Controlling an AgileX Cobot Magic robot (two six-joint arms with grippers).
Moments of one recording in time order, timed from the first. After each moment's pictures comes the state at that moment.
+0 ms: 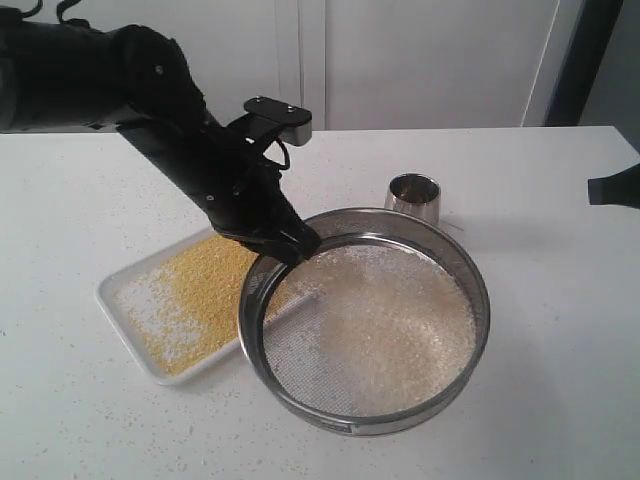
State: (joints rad) left arm -0.63 1.79 -1.40 -0.38 0.81 0.42; right arm -0.08 1.24 -0.77 0.20 0.29 -0.34
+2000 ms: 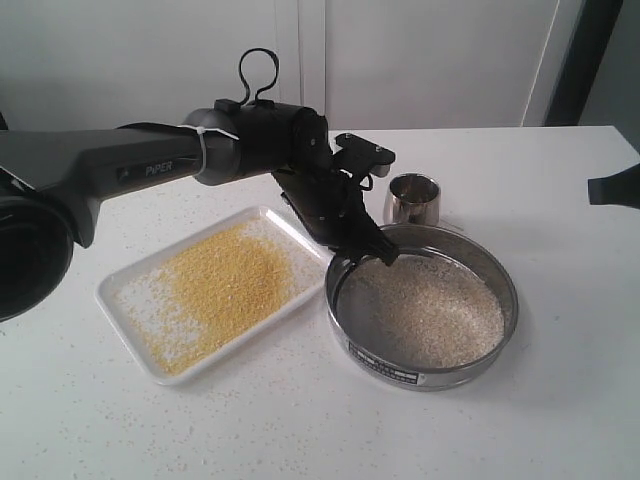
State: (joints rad) left arm -0.71 2.31 -1.95 -0.18 0.78 0.23; right arm -0.08 1.24 -0.77 0.20 0.29 -0.34
